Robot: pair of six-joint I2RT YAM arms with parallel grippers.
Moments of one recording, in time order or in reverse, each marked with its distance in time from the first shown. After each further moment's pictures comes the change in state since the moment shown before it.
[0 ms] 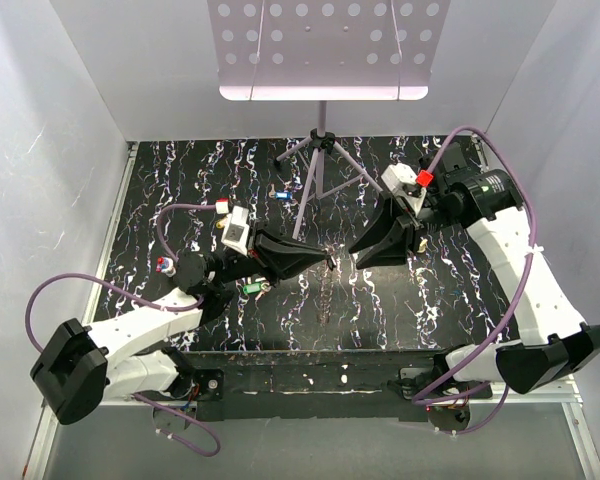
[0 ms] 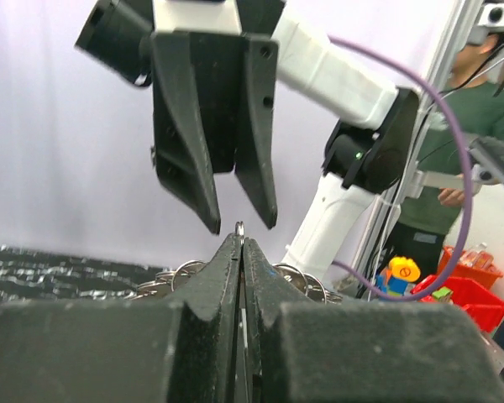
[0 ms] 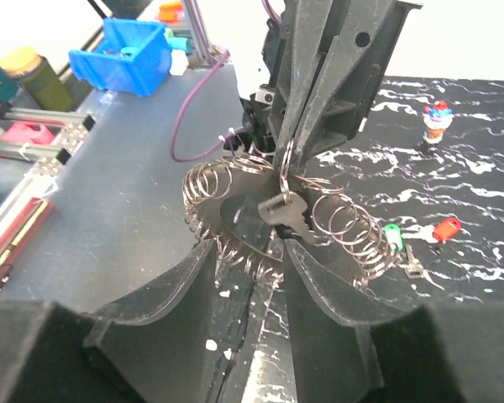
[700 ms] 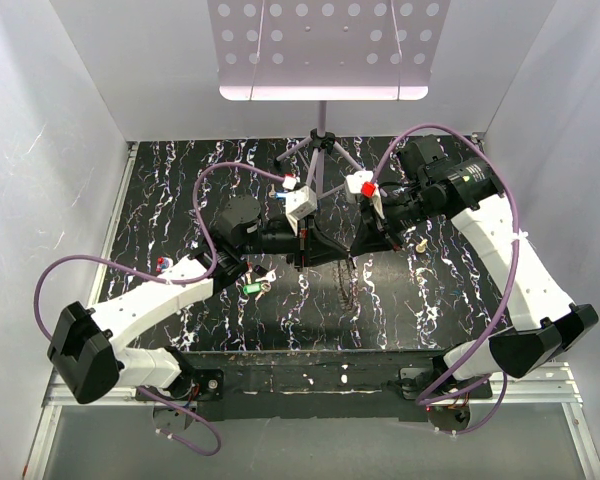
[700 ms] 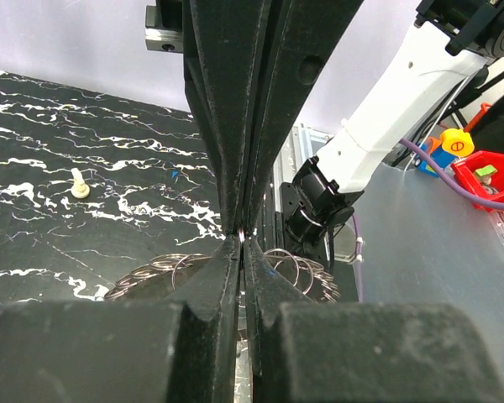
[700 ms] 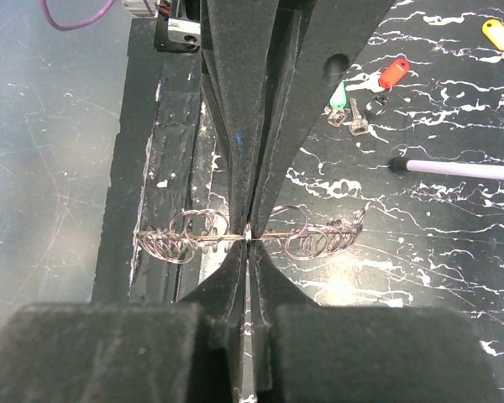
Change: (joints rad) left arm -0.002 0.155 0.382 -0.847 0.135 0.366; right arm 0.113 0.099 0.113 -0.002 0.493 0.065
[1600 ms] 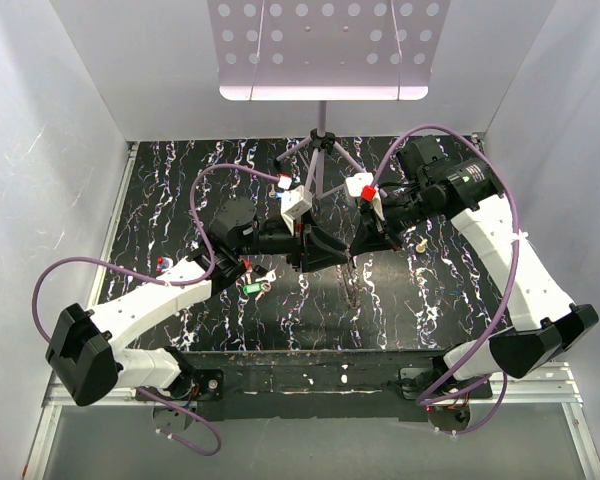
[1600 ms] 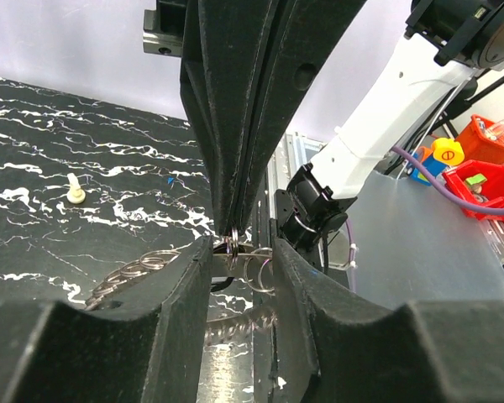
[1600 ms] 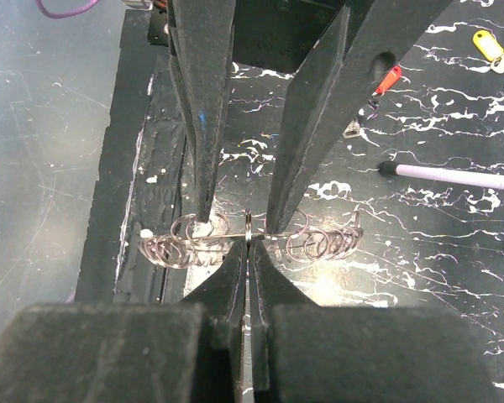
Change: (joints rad) left arm 0.011 -0.016 -0.030 0.060 0.011 -0.047; right arm 0.001 -0.002 0.000 0.002 0.006 -0.047
